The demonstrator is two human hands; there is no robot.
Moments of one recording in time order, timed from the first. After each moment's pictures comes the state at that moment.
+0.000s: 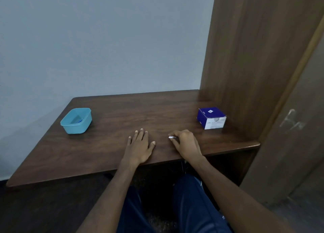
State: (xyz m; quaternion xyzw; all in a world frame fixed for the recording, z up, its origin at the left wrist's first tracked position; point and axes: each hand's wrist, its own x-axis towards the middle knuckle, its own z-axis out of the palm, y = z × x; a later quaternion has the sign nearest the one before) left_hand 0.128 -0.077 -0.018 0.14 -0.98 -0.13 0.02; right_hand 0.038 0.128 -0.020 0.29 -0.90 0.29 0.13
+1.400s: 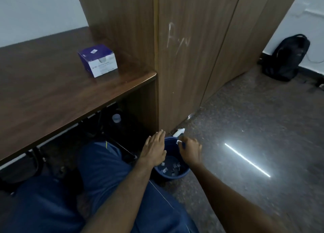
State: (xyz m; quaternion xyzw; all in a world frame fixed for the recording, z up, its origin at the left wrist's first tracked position) left_hand 0.130 0.291 -0.216 -0.24 -0.96 -0.09 -0.13; right_hand 0.165 0.472 -0.251 -0.17 -0.95 0.25 0.03
